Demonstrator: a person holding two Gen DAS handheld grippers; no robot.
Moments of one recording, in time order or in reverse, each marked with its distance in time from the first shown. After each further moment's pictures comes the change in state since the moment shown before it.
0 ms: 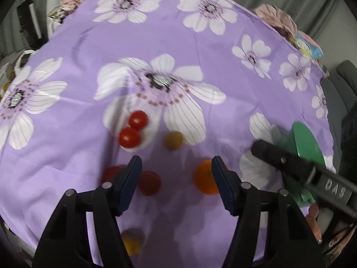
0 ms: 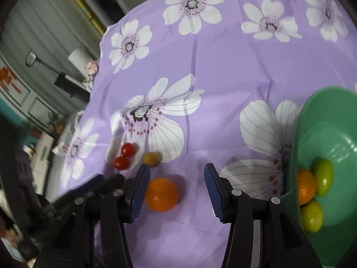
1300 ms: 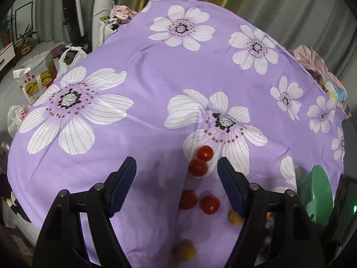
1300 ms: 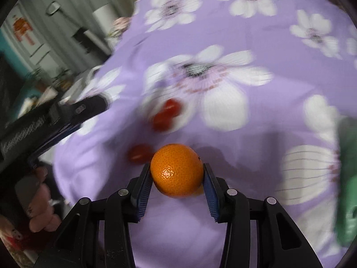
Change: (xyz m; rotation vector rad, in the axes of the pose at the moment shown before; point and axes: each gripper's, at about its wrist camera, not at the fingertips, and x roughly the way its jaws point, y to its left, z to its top) left arm -0.051 0.068 0.016 -0.177 -0.156 0.168; right arm 0.035 0.066 -0.035 -0.257 0.089 -0.123
